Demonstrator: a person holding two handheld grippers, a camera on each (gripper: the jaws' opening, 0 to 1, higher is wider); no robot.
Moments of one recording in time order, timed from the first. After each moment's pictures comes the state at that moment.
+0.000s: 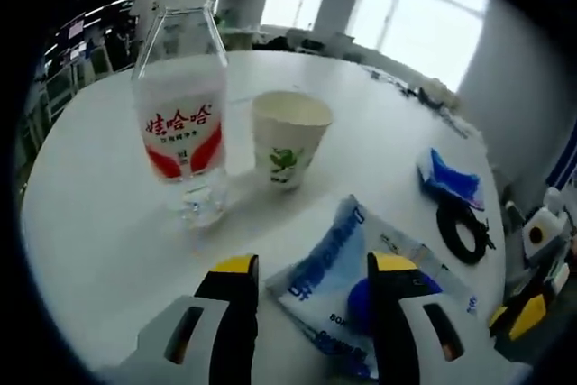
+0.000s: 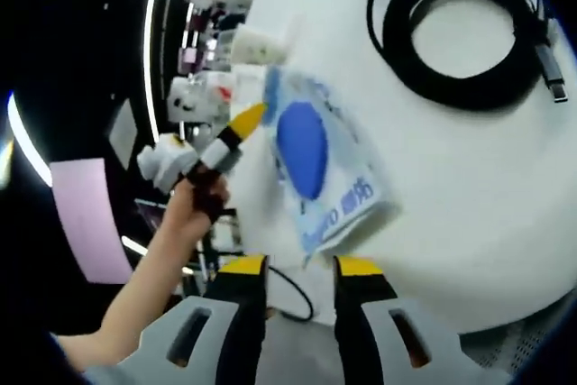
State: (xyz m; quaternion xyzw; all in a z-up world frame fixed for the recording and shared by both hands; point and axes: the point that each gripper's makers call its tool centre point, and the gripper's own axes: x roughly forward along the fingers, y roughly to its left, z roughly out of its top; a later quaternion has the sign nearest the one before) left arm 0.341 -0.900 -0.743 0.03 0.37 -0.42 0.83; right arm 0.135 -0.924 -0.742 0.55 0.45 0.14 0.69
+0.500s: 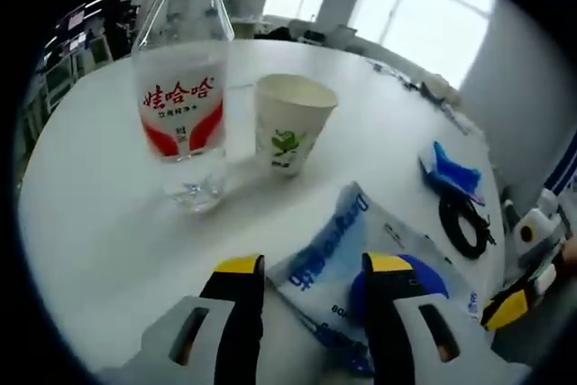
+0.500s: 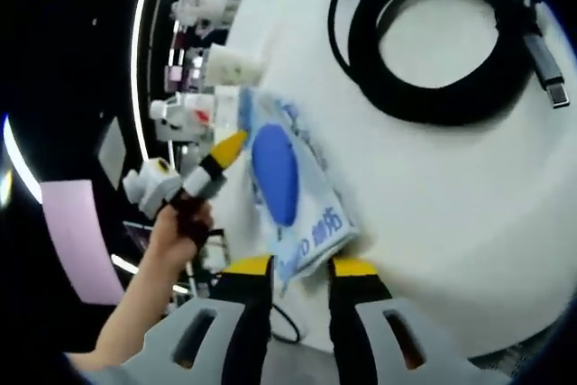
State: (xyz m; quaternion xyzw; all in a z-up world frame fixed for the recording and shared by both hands) left arm 0.340 -0.895 -0.753 0.02 0.40 -0.41 0.82; right arm 0.150 -0.936 -0.760 0.55 0.44 0.10 0.70
